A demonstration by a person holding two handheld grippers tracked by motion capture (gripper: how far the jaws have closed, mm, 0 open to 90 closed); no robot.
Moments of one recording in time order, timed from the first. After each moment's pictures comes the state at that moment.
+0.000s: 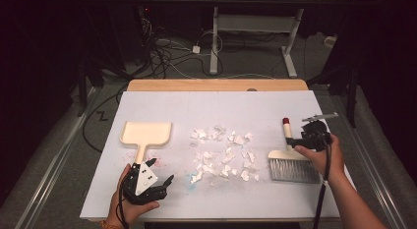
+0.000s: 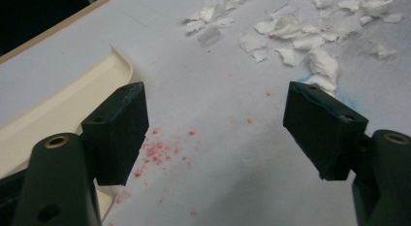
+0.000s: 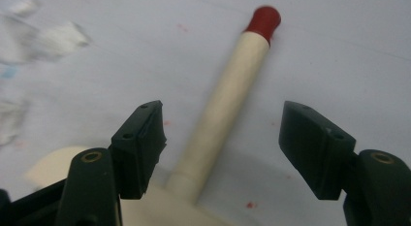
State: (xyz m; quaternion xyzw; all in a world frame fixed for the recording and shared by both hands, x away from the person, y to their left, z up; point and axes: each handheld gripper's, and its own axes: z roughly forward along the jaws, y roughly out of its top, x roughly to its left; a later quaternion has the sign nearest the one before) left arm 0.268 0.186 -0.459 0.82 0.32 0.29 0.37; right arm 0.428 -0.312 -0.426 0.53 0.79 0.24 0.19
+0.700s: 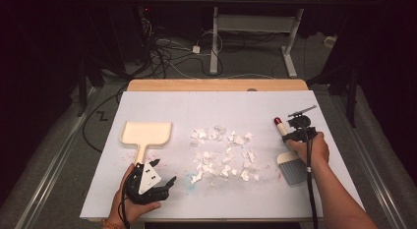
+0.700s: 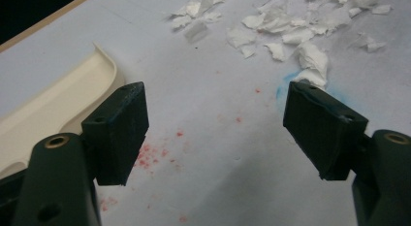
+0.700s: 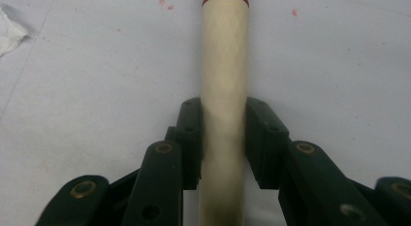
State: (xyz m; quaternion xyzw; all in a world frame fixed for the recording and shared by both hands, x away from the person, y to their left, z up) left arm 0.272 0.181 -0.462 0.83 0.31 0.28 0.37; right arm 0.461 -0.293 -0.444 0.57 0.79 0.17 0.15
